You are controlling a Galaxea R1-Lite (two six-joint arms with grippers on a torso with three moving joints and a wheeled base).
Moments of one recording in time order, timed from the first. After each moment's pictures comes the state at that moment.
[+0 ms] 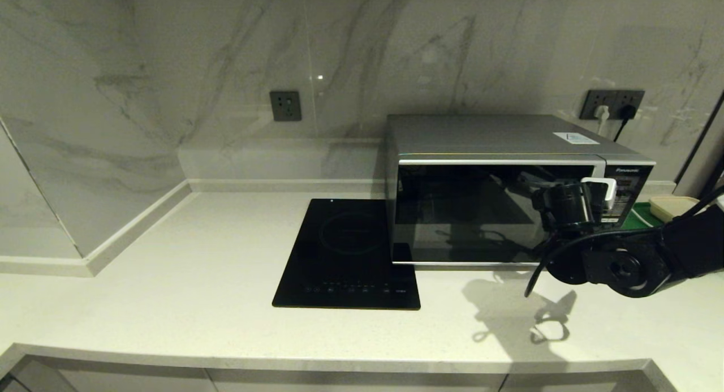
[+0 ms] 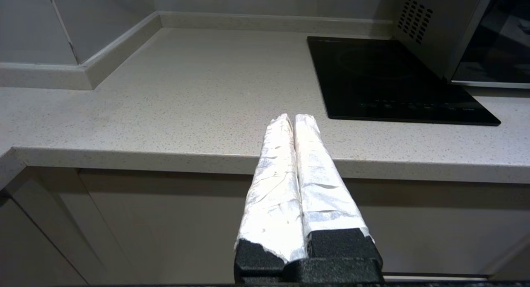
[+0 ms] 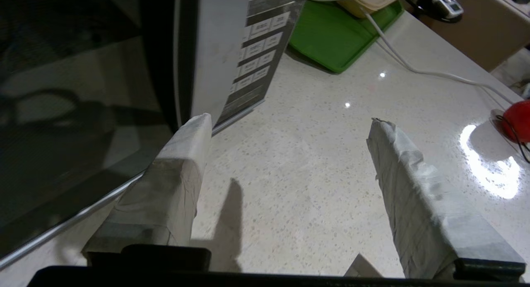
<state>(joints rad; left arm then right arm) 0.00 0.00 0.00 -0.01 0.01 -0.05 0.25 1.98 -0.97 -0.40 -1.11 0.32</state>
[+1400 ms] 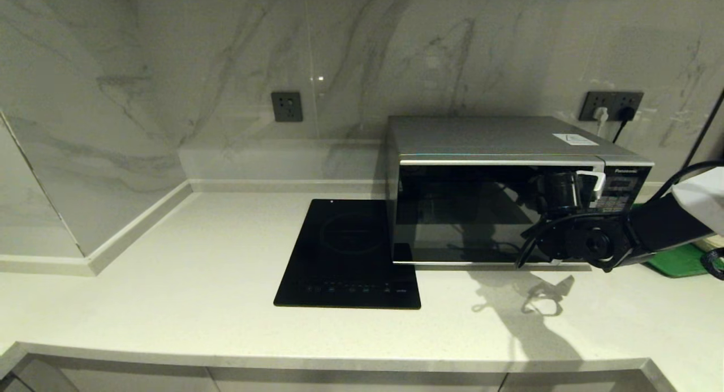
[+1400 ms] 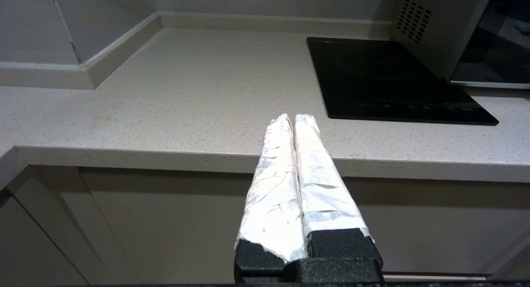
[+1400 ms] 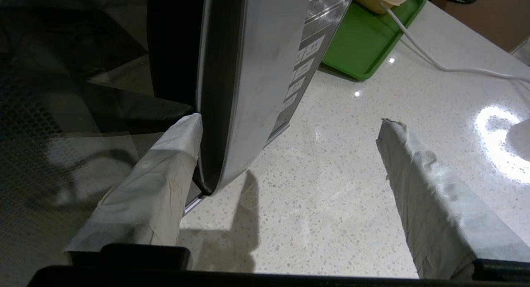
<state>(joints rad) 0.00 0.00 0.00 -0.01 0.01 -0.05 0.14 2.14 -1.18 -0.39 -1.04 0.33</state>
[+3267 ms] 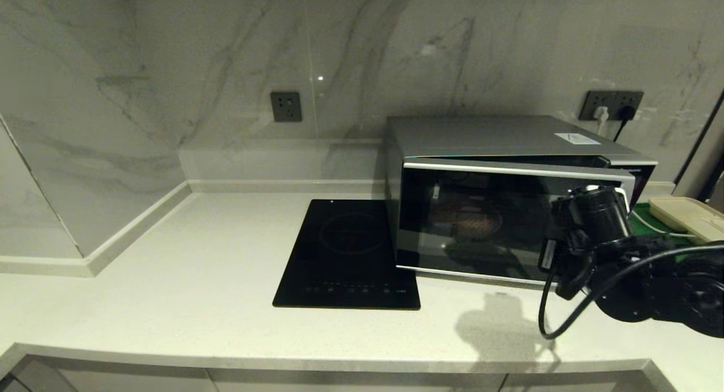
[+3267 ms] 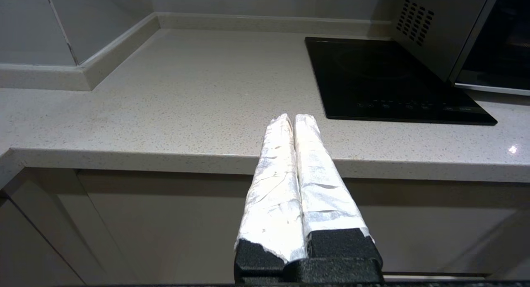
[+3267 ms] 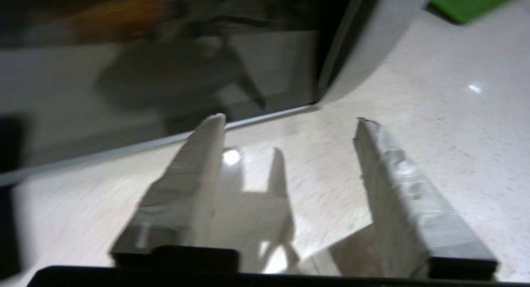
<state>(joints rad) 0.00 0.00 0.00 -0.01 0.01 -0.05 0.43 1.69 -0.84 -0.17 -0.77 0.49</state>
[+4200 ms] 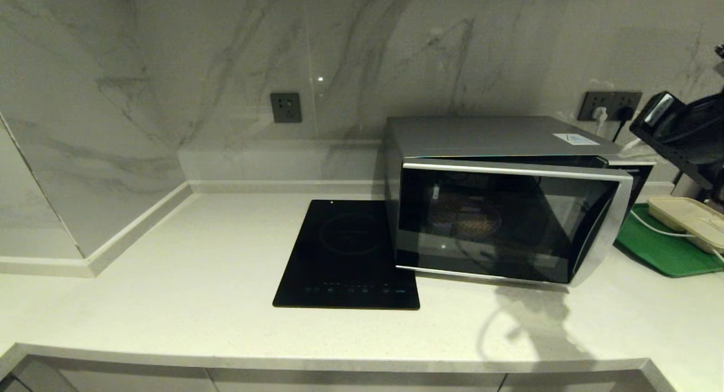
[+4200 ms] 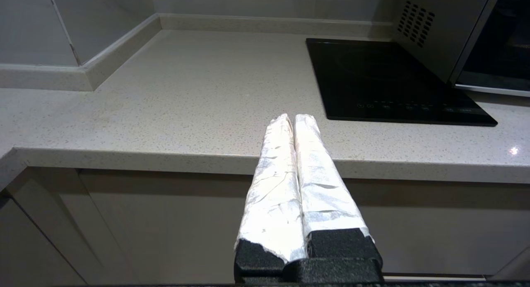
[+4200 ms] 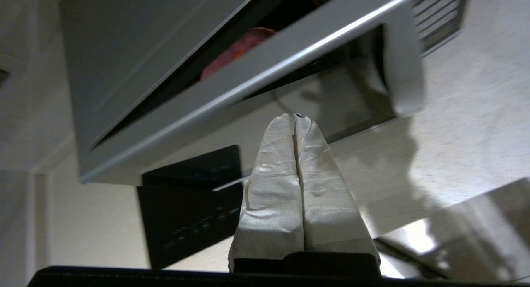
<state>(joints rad) 0.00 0.00 0.00 -0.01 0.01 -0.05 0.13 1.62 -1.65 0.61 -0.20 0.79</state>
